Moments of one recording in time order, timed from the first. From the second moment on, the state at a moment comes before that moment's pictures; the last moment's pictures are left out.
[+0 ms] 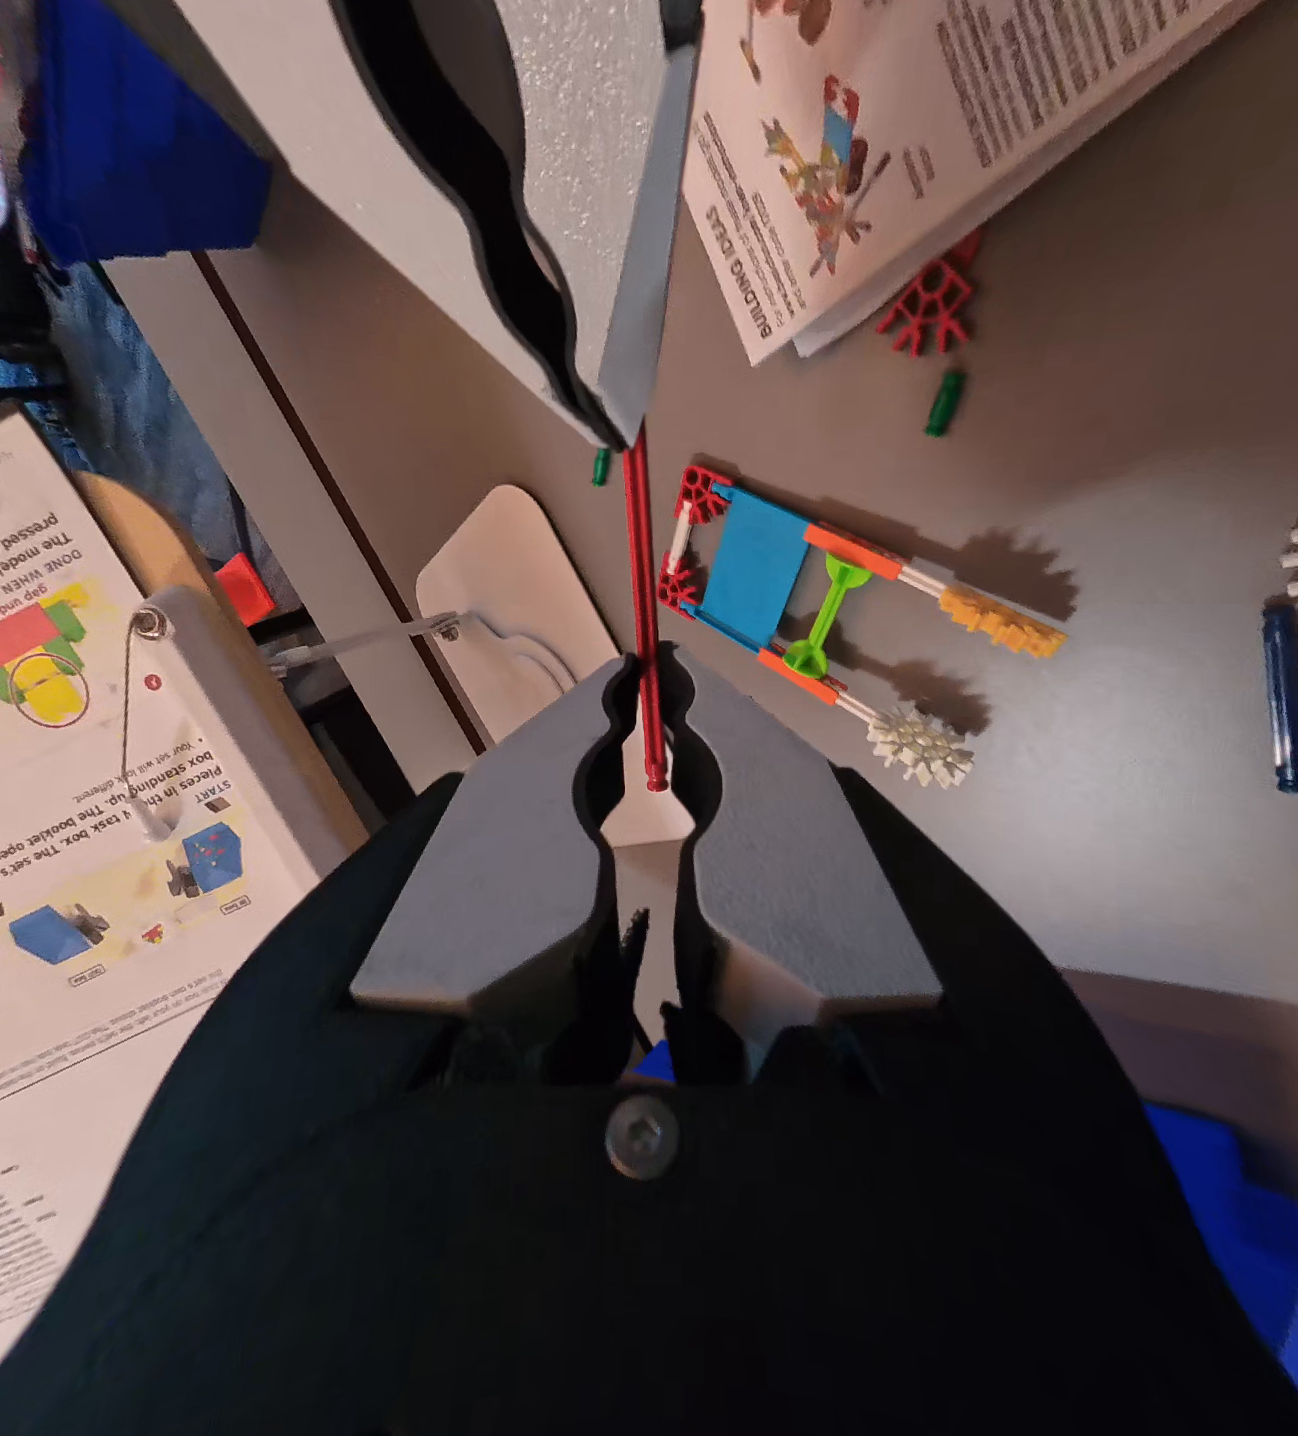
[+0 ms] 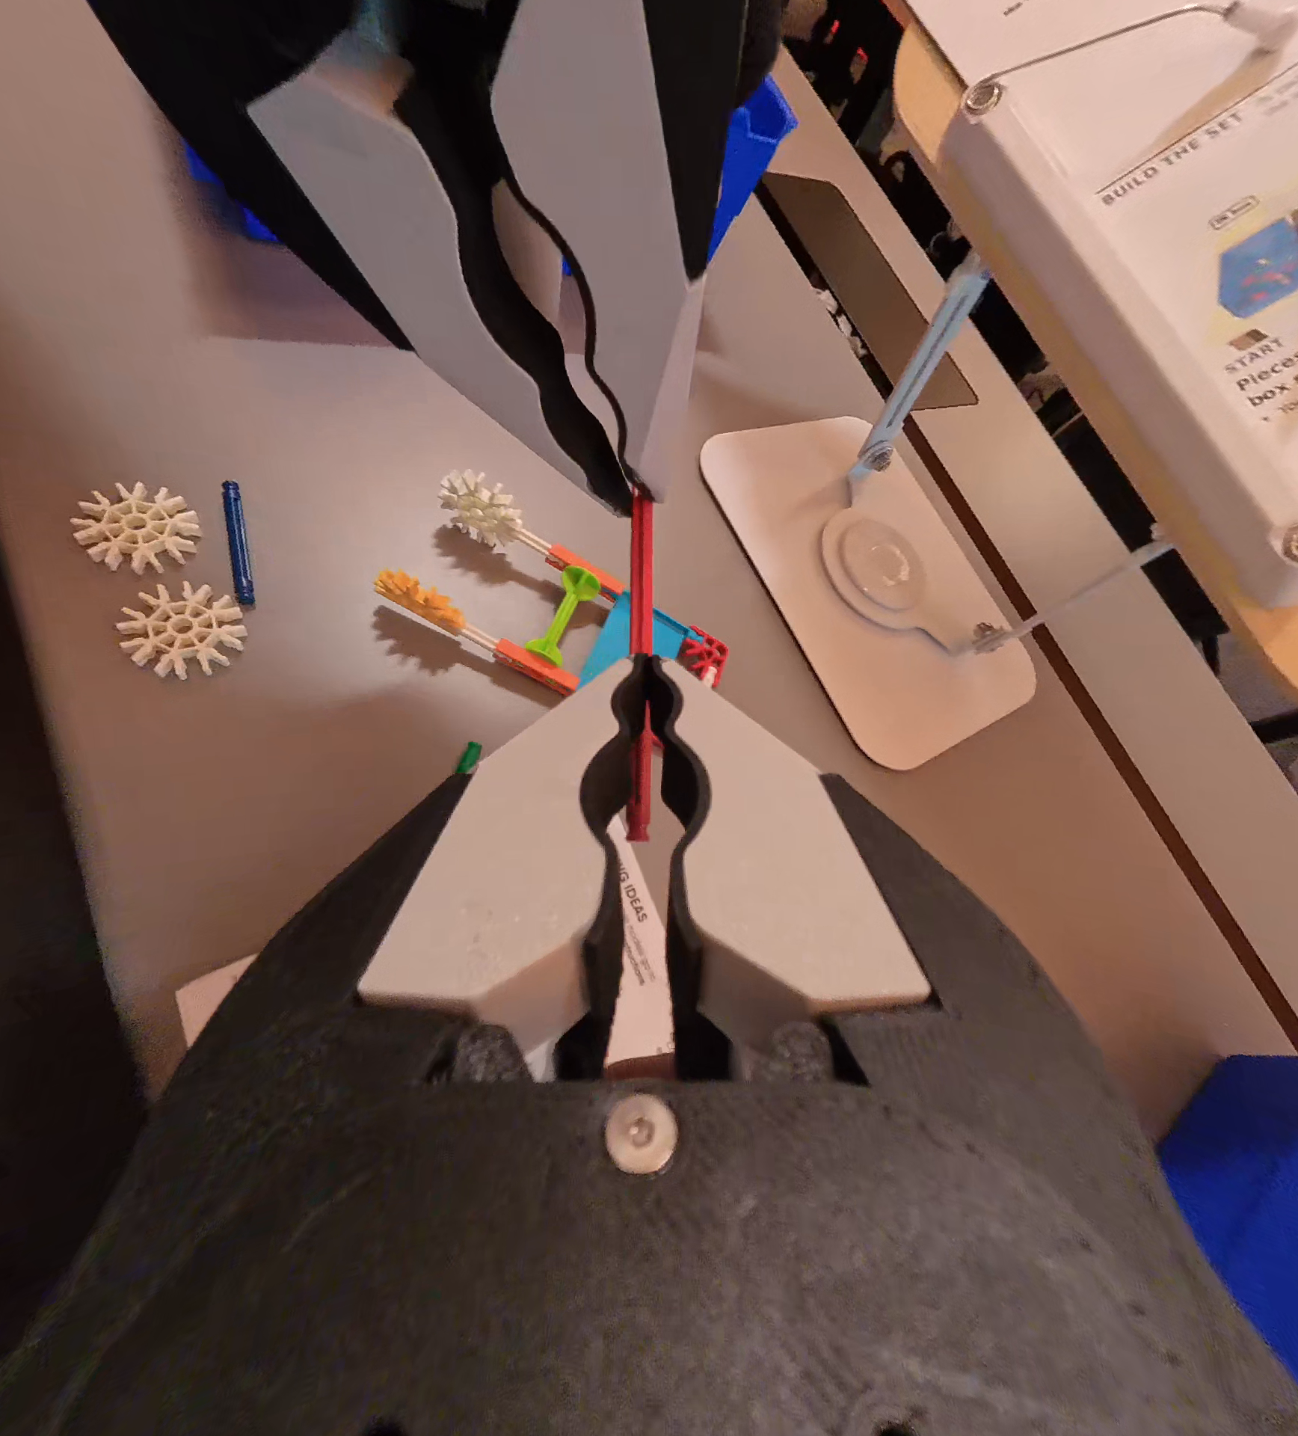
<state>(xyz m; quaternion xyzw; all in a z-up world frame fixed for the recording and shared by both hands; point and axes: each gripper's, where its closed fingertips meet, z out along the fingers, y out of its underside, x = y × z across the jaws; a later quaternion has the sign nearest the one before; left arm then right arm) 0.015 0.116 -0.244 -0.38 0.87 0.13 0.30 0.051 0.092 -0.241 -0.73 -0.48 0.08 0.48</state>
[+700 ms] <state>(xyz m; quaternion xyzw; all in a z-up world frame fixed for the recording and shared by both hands) 0.039 0.113 -0.241 -0.32 0.87 0.16 0.32 0.053 0.105 -0.256 -0.75 -0.46 0.08 0.46</state>
